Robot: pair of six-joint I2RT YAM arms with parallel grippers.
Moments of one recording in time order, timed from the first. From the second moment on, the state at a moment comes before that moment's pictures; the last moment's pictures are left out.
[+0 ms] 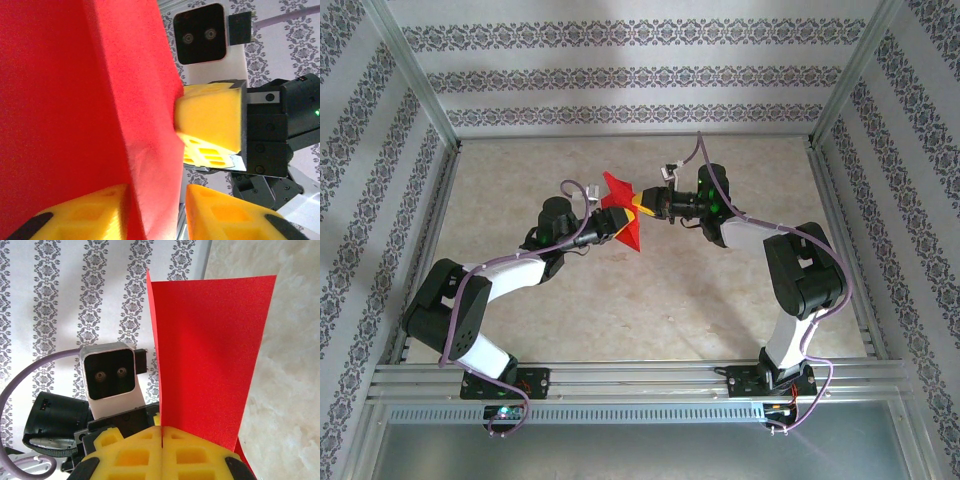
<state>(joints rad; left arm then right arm) -0.41 1.54 0.71 0.64 0.63 -1.10 0.37 1.80 1.00 0.61 -1.02 1.19</state>
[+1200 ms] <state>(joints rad) -0.38 1.50 0.91 -0.03 0.44 -0.84 0.19 1.56 0.91 0.19 -0.77 0.81</state>
